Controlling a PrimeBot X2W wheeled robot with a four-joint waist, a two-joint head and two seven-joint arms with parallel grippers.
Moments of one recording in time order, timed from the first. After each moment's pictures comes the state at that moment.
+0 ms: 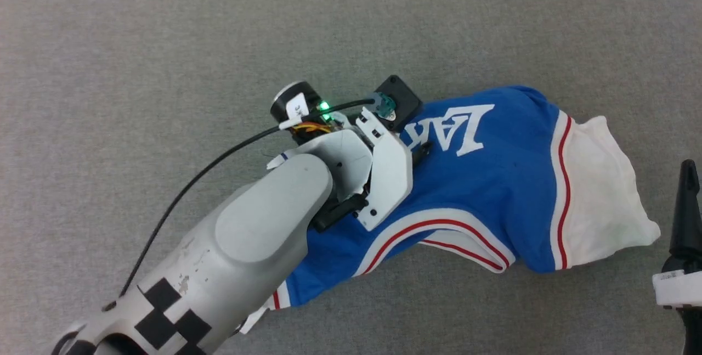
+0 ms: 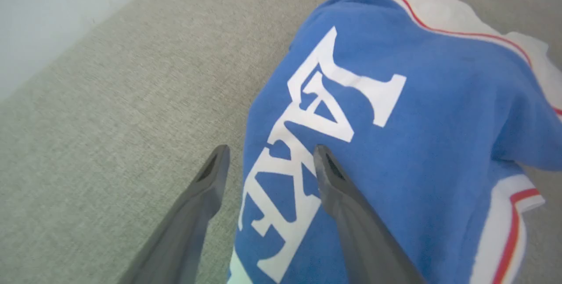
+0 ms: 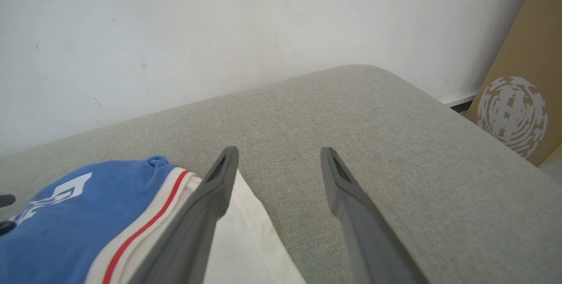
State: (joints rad) left arm -0.87 0.20 -0.88 0.38 -0.48 -0.12 0.40; right arm 0.02 -0.05 -0.32 -0.15 0.34 0.13 -0.07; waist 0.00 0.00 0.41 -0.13
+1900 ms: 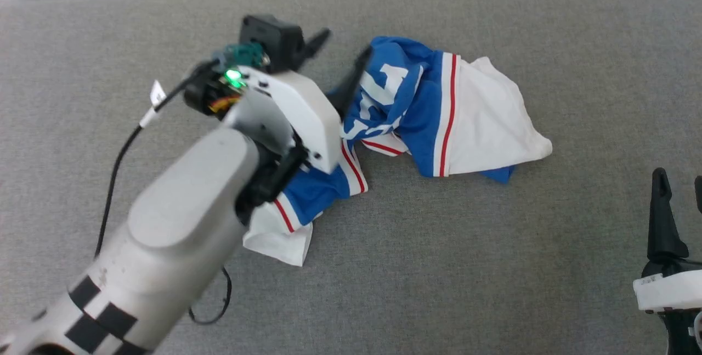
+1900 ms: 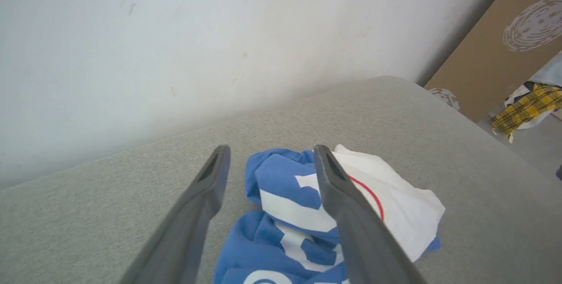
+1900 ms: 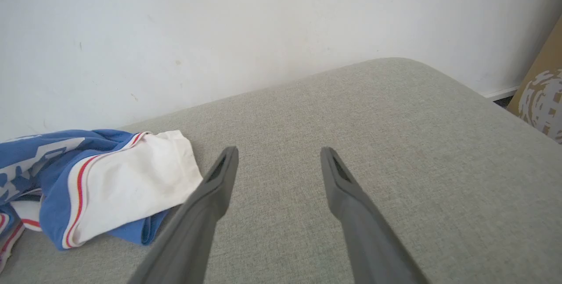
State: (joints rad) left arm -0.84 0.34 -0.75 0.21 -0.74 0.13 0.17; right arm 0.03 -0.05 -0.28 -0.13 0.35 0.13 -0.04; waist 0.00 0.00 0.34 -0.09
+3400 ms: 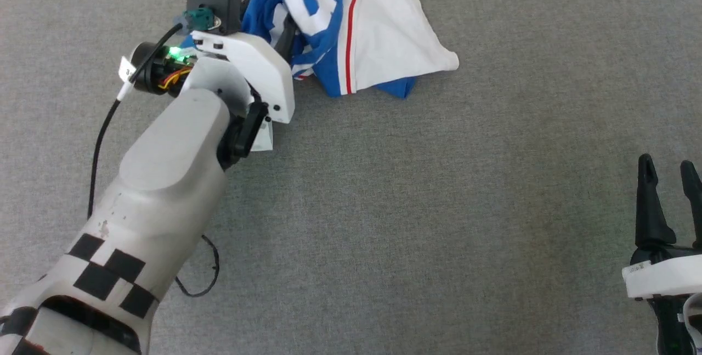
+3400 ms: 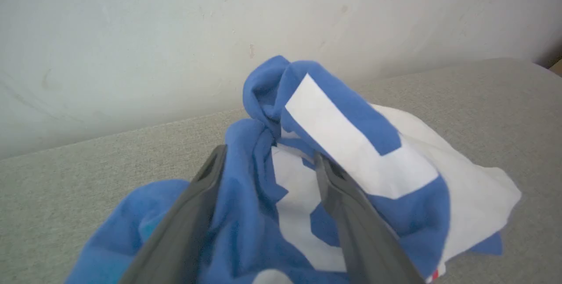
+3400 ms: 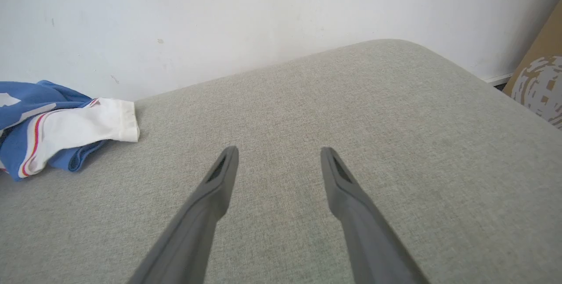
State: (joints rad) left arm -0.99 0.29 -0.74 0.67 -0.71 0.15 0.01; right arm -0.01 -0.05 -0.24 -0.12 0.35 0.13 -0.04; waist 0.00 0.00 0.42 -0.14
